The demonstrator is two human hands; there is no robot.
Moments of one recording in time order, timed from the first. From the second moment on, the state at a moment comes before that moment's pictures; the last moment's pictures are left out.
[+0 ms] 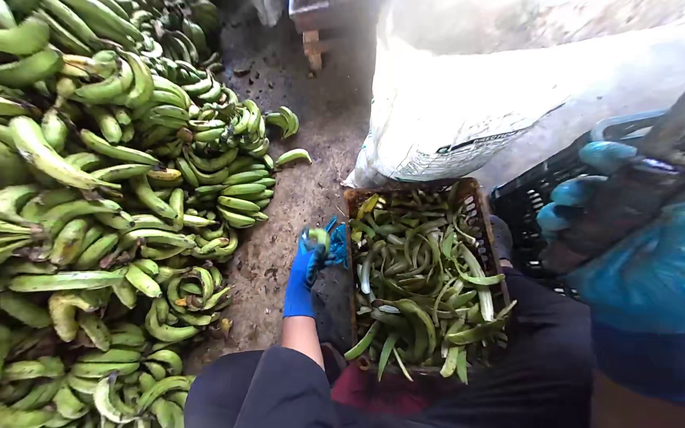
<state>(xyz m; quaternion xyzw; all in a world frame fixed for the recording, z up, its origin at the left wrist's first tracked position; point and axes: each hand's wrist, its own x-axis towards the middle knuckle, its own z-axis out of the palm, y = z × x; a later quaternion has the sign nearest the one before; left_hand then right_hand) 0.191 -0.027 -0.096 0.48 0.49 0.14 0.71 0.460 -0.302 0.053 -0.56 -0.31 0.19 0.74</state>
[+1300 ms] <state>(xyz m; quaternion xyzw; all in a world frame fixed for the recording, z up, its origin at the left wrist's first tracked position) 0.264 -0.141 0.088 0.39 0.11 0.28 0.87 0.399 -0.275 0.047 -0.69 -0.56 -0.18 0.43</state>
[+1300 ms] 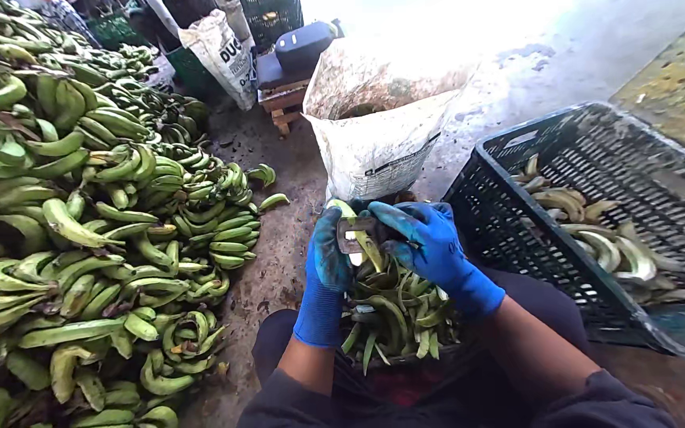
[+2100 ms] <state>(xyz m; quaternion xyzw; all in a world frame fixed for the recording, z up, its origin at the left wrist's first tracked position) 0.263 -0.122 0.071 0.27 0.02 0.23 0.93 0.391 -0.263 0.044 -0.65 -0.60 -0.20 0.41</state>
